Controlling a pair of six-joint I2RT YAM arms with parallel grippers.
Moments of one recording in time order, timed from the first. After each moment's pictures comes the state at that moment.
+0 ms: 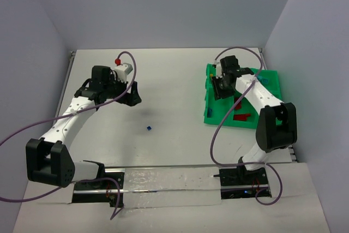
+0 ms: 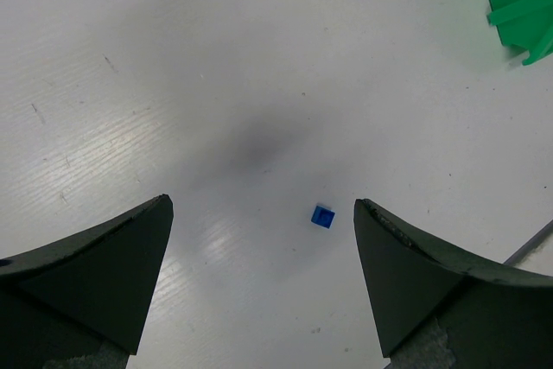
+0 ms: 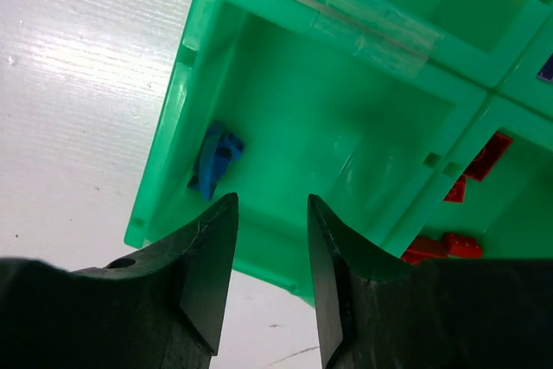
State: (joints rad) left arm -0.24 1.31 1.01 -0.47 0.42 0.05; right arm 0.19 1.61 1.23 -0.75 -0.05 -0.05
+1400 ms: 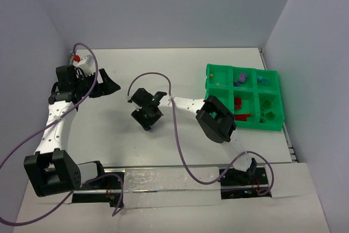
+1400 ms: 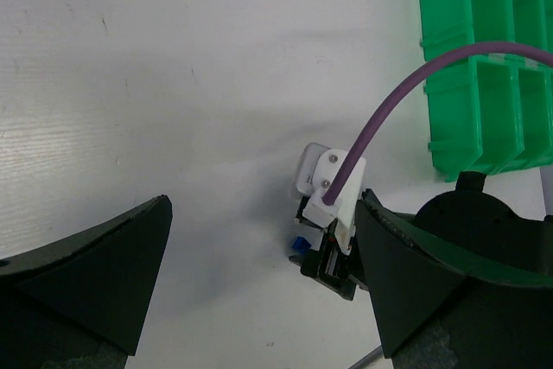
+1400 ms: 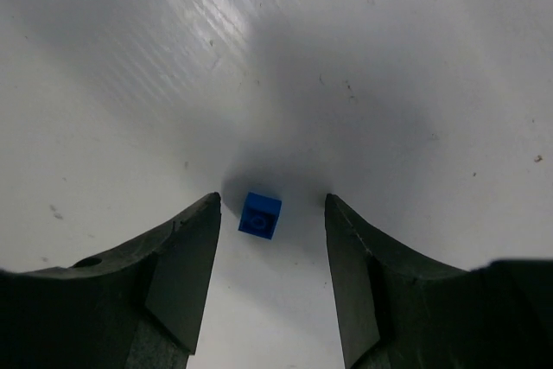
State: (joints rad) left arm 0.13 1.23 1.01 -0.44 0.62 -0.20; right arm 0.99 2.19 1.68 -0.64 -0.05 0.17
